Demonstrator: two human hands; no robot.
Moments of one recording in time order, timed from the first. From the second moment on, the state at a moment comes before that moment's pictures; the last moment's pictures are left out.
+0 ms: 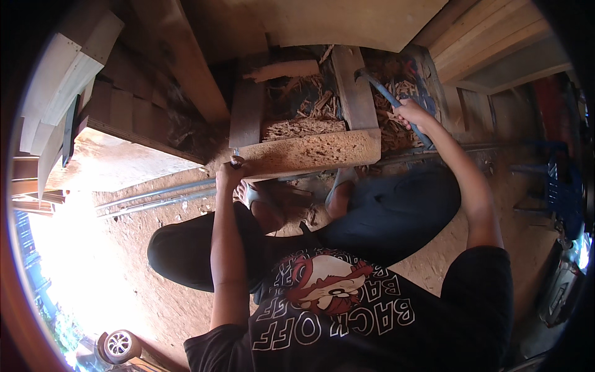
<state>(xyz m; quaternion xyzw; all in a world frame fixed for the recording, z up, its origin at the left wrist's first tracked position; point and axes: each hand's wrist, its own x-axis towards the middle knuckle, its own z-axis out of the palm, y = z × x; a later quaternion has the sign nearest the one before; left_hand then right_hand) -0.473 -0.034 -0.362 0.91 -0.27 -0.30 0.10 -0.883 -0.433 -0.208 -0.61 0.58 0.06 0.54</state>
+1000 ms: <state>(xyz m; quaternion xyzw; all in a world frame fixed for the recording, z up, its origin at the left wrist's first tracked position) -0.480 -0.012 -0.336 0.89 -0.26 -0.31 0.20 -0.932 -0.421 -0.291 -0.42 0.58 0.20 0.67</state>
